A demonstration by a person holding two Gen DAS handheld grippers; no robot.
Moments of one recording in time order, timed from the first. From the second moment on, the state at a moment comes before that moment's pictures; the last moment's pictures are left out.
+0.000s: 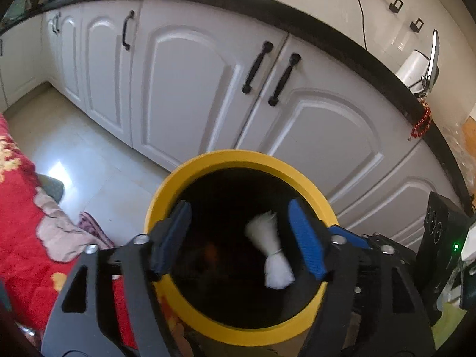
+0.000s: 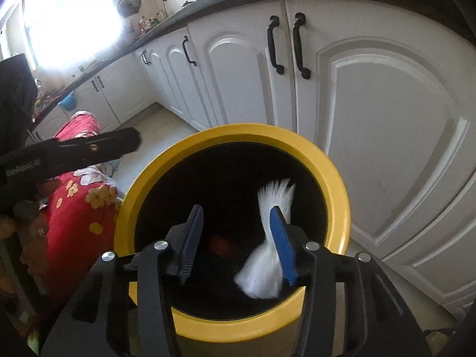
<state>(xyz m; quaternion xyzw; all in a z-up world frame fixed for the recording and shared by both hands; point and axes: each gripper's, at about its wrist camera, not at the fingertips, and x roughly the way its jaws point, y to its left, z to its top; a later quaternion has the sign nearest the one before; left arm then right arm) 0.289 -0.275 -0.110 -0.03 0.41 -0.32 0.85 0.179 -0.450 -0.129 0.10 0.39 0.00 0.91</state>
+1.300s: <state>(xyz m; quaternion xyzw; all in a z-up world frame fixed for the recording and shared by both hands) 0.192 -0.116 -0.008 -0.06 0.27 -0.18 0.94 0.112 -0.327 0.000 0.00 0.19 0.07 0.98</state>
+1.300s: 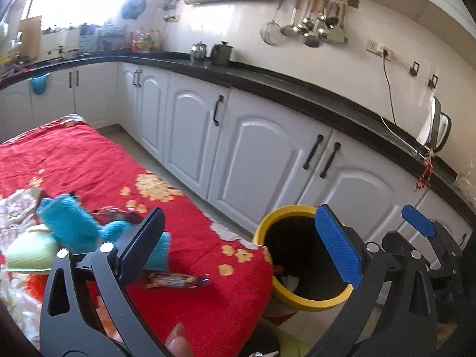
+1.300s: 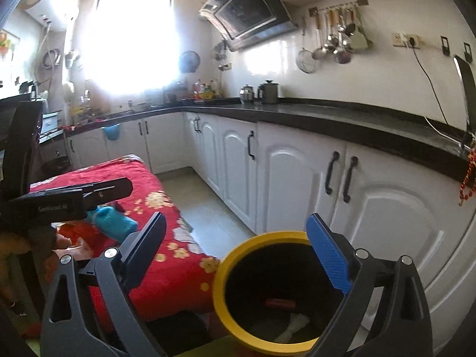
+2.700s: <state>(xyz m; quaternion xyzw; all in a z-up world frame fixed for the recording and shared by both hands) 0.167 0.108 -0.030 -0.18 0.29 0.00 0.94 0.135 -0.131 -0.036 -0.05 0.32 0.28 0.90</state>
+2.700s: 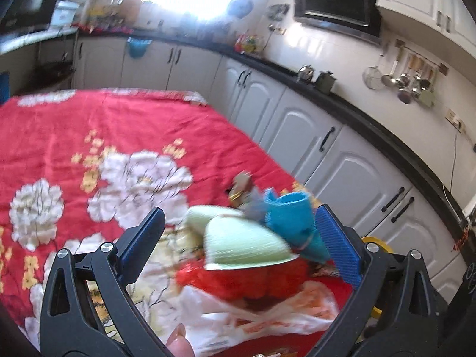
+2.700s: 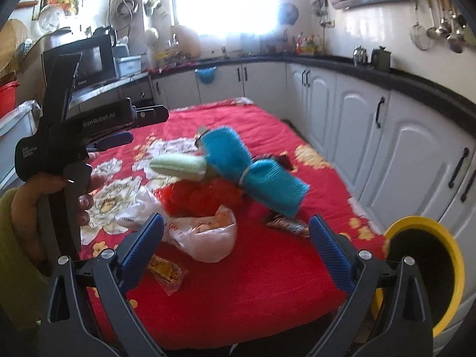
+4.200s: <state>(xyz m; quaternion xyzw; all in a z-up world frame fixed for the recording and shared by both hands) 0.160 0.156 -0.051 -0.34 0.33 -0.05 0.88 0.143 -0.099 -0.055 -0.06 0.33 0.34 0.88</state>
